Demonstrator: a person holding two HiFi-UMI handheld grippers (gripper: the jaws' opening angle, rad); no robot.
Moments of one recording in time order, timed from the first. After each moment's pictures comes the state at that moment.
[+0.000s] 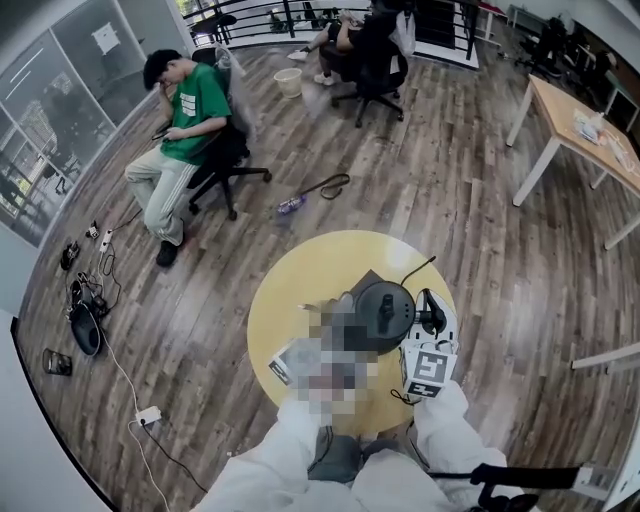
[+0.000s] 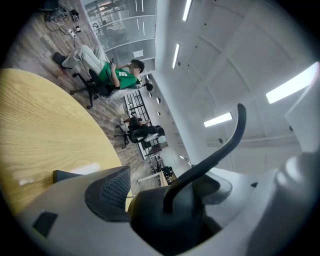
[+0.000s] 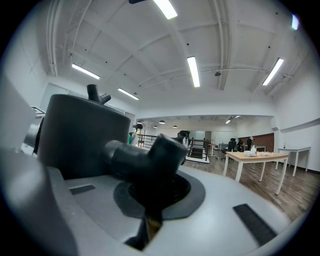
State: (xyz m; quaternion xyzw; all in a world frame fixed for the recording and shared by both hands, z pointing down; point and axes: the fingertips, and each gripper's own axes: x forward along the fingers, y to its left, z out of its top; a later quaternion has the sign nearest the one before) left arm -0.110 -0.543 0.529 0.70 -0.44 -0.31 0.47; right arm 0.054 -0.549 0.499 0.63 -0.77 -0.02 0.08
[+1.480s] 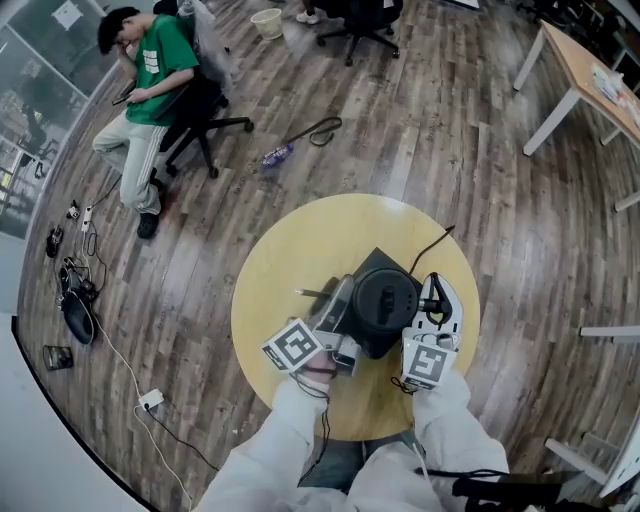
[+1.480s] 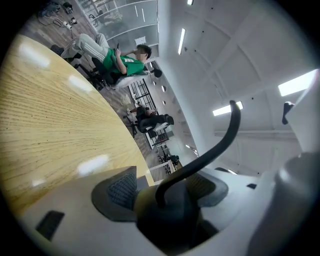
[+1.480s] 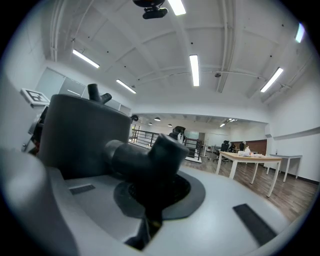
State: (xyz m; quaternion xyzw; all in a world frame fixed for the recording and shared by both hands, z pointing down) left arm -0.117 -0.614 0.649 0.70 -0.42 -0.25 0.51; right arm 0.045 -0.615 0.604 0.66 -0.74 -0.05 0.10
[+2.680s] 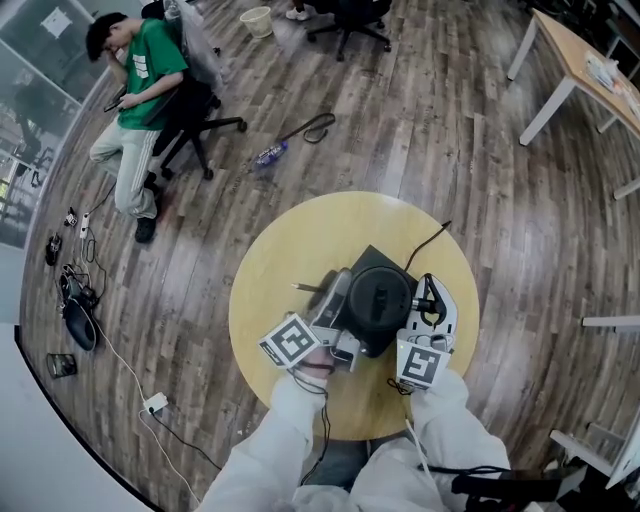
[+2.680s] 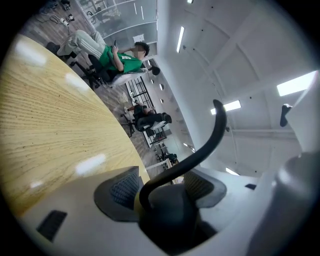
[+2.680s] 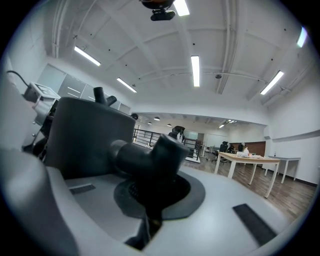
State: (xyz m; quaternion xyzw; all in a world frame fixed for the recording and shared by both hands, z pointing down) left arm -0.106 -0.629 0.642 0.71 -0.41 -0.24 0.51; right arm 0.047 -0.612 0.612 0.66 -0.74 -0.06 0.11
